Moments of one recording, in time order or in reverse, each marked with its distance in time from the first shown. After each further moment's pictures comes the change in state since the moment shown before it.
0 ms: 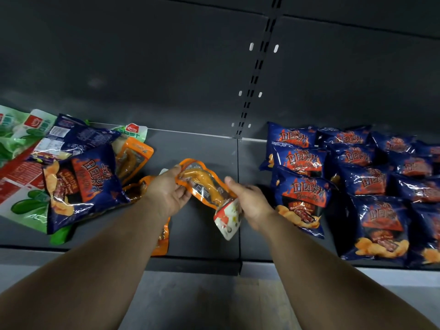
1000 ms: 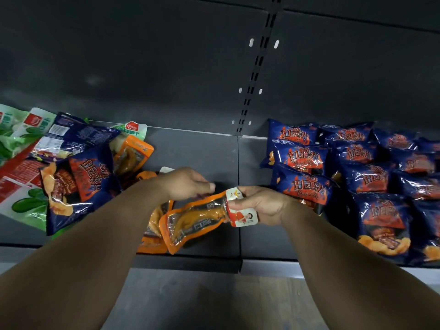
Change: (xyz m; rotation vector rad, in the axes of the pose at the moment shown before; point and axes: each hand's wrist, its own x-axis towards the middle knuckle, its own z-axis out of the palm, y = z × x) left_hand -0.002 0.018 0.003 1.501 -0.467 0.357; right_hand -0.011 -0.020 -0.030 -0.040 -0.573 0.129
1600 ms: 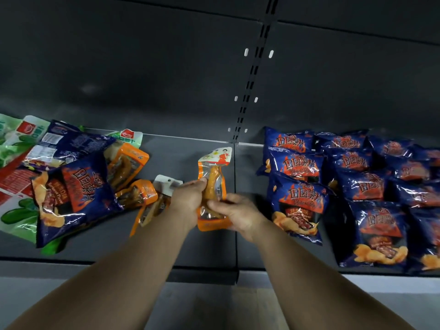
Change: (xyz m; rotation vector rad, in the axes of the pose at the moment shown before) left_hand 0.026 0.015 0.050 -1.193 0.449 -0.277; right_hand 0.029 0.022 0.026 0.029 0.386 -0.137
